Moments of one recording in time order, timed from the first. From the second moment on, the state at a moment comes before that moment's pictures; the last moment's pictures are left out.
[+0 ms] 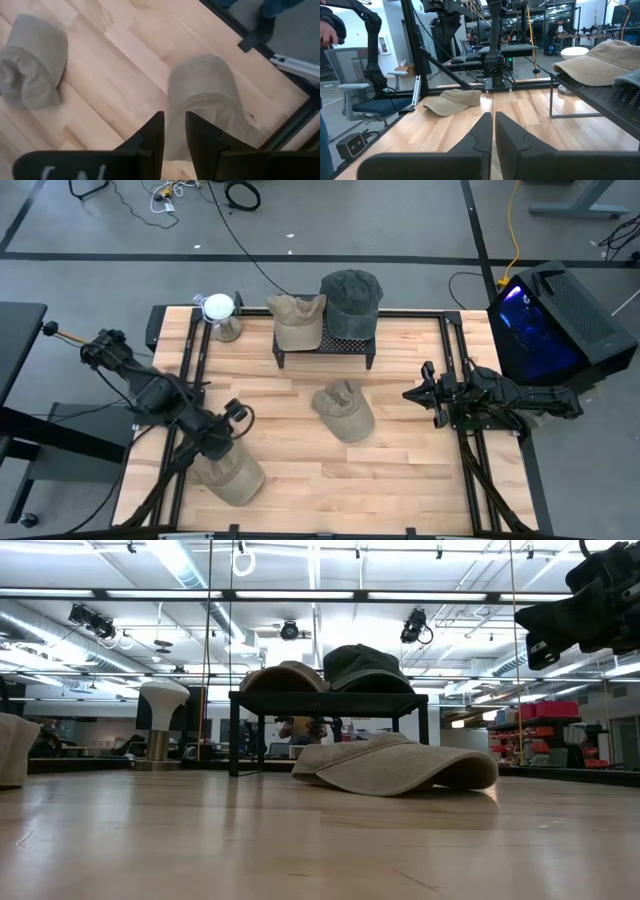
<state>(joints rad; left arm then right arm) -0.62 1.27 1.43 -1.27 -0.03 0.21 -0.03 0.00 0.02 0.04 -0.14 0.10</state>
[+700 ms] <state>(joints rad) -0.73 1.27 1.11 -1.09 -0.05 0.12 -0.03 0.00 0.02 0.04 -0.14 0.10</state>
